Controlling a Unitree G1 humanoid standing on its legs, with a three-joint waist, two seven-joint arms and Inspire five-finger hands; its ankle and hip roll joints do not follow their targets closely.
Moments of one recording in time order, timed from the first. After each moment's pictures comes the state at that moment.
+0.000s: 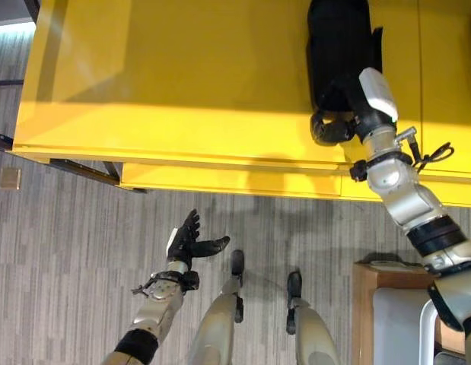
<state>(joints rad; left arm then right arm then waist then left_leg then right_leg) -0.15 0.39 -0.30 0.46 -0.55 -0.14 0.17 -0.93 -0.69 0.45 0.44 -0.18 0.01 -0.30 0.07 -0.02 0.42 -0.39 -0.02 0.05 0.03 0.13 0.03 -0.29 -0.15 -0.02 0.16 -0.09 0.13</state>
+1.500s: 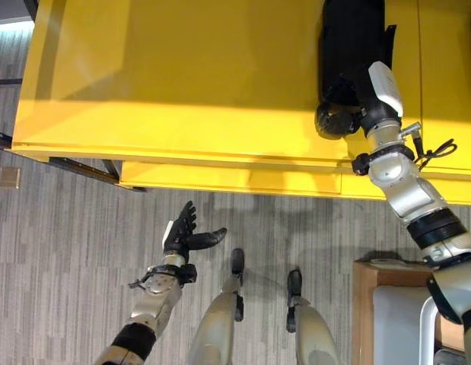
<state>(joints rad) -0.18 0.42 -0.30 0.46 -0.55 -0.16 0.19 -0.94 -0.69 0.46 0.51 -0.11 0.00 -0.33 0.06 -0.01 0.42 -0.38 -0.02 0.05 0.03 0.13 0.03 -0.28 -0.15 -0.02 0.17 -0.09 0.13</state>
